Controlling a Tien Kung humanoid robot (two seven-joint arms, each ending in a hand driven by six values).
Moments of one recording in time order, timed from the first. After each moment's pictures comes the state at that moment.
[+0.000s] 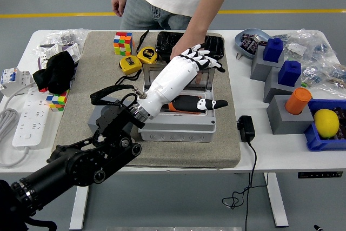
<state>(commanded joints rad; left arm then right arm) -0.61 0.00 -0.67 -1.04 1.83 0.58 -0.46 0.14 -0.19 0.57 0.22 -0.88 -0.21 -0.10</state>
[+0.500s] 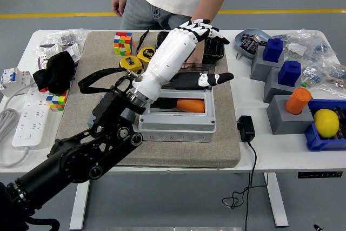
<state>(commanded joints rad) -0.61 0.00 -0.81 -1.19 1.88 0.53 -0.36 0.14 -0.19 0.58 0.22 -0.89 -0.20 -0.10</state>
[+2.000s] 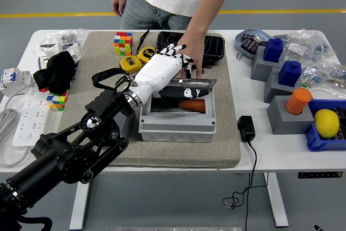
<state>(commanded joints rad) -0.58 0.04 -0.80 -1.13 2.19 0.24 -0.03 0.14 -0.19 0.58 0.22 -0.89 -0.21 -0.10</state>
